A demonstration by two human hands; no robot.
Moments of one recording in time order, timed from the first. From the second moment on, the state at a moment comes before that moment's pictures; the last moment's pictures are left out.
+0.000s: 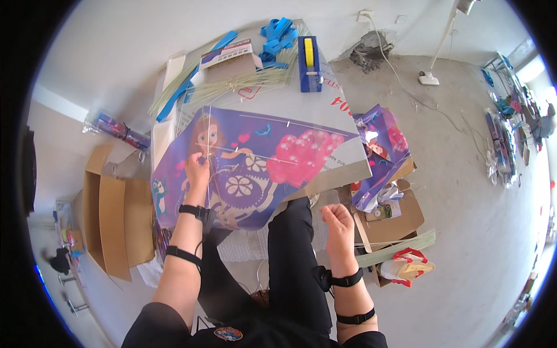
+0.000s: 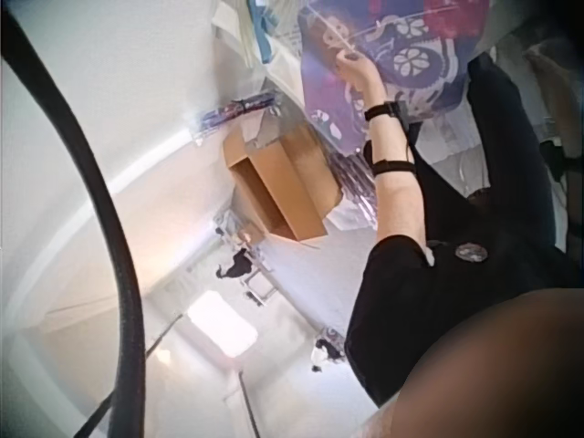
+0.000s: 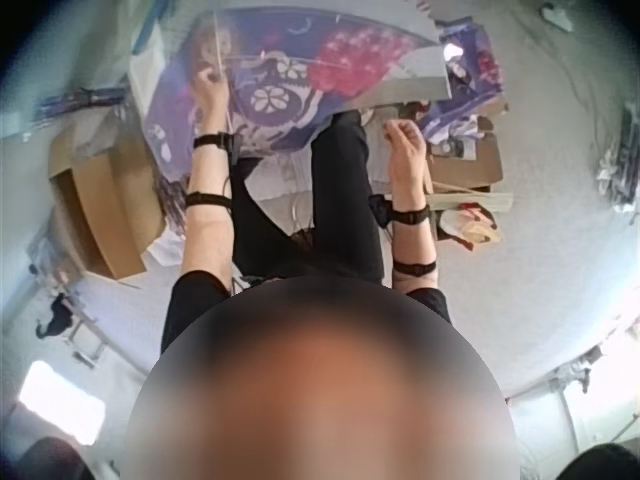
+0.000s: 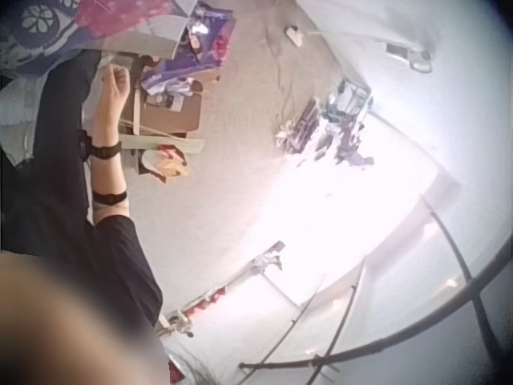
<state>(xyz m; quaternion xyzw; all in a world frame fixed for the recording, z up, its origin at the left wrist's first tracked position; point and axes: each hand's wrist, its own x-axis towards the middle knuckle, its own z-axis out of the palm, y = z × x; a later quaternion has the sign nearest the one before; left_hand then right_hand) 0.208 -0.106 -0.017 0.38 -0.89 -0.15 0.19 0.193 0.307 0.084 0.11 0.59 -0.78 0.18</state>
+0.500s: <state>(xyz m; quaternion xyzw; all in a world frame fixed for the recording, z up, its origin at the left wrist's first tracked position) -0.116 0.074 0.040 0.35 -0.54 -0.77 -0.05 0.191 0.318 0.092 0.13 0.58 -0.77 0.22</state>
